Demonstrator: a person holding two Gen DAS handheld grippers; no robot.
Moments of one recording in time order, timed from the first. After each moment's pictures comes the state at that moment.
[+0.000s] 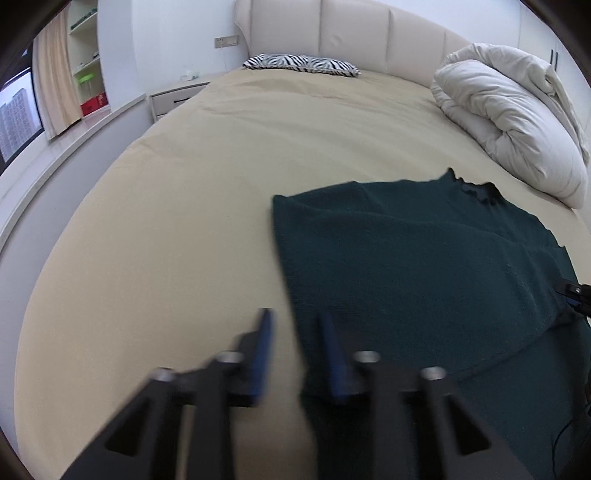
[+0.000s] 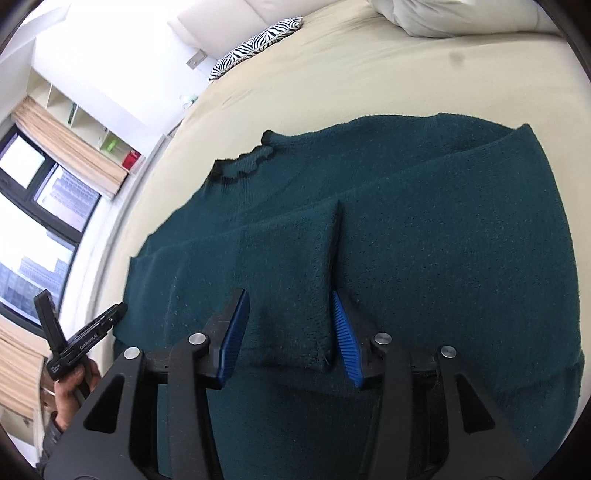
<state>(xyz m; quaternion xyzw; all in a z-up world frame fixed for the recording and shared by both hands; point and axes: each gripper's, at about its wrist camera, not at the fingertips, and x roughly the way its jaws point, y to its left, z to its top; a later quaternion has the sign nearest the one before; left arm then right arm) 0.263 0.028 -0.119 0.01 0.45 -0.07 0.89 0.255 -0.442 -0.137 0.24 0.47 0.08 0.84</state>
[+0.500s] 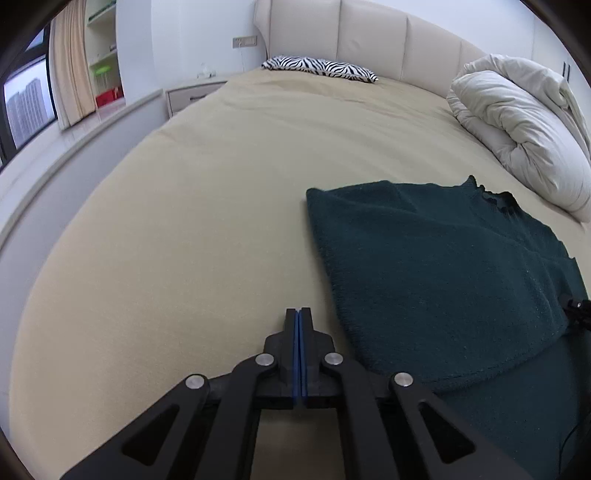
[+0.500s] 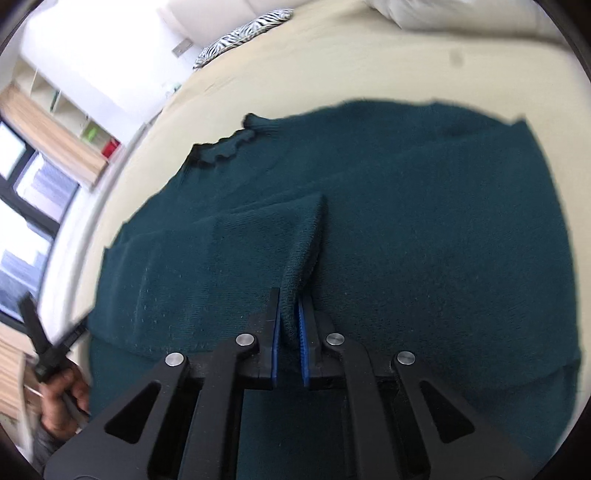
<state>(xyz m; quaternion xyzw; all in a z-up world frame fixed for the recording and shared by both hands) 0.263 0.047 -0.126 -0.01 0.44 -0.04 0.90 0.259 -0.447 -0.155 0.26 0.49 0.06 0.83</state>
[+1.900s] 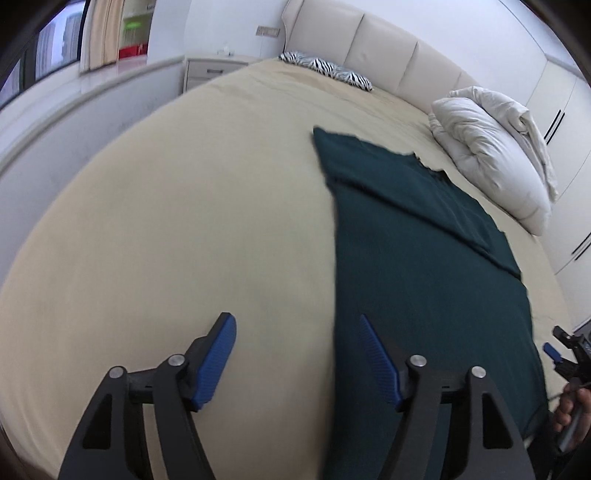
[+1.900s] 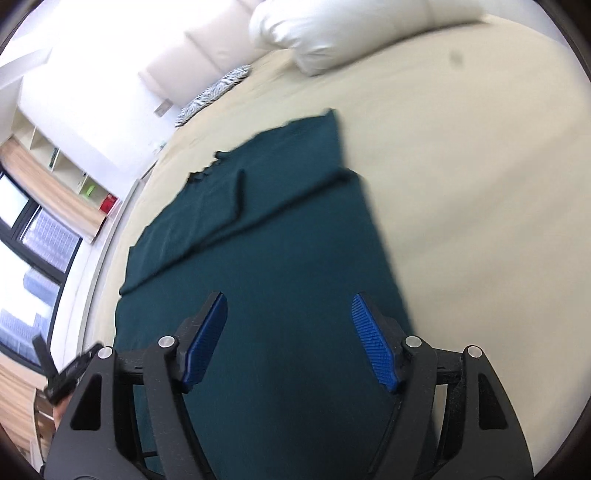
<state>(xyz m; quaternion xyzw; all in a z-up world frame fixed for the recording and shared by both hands) 0.045 0.101 -0.111 -0.13 0.46 -0.08 0.87 -0.001 -0.507 -0.105 0.31 0.41 -0.03 0.86</state>
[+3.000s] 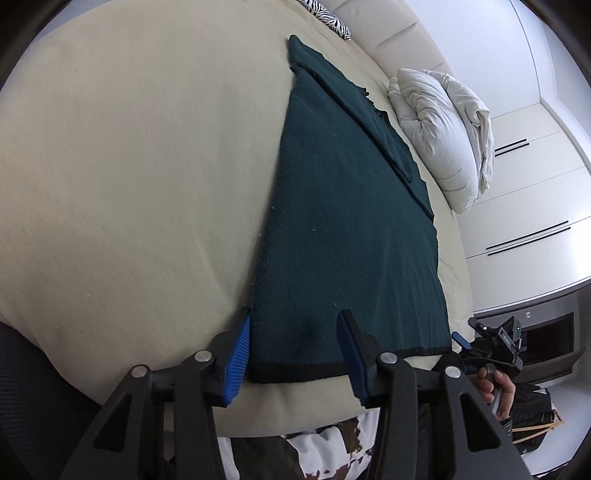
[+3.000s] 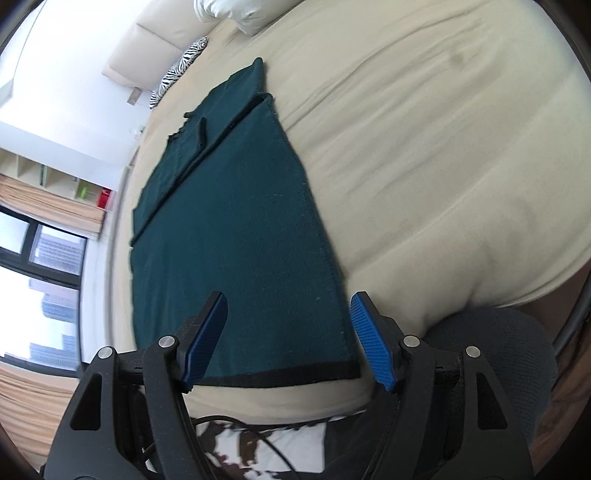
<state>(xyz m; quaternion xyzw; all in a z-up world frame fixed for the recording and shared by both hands) -0.047 0.121 -0.133 -0.28 0.56 -0.22 0.75 -0.124 -0.538 -0.104 0.39 0.49 -0.01 0.78</state>
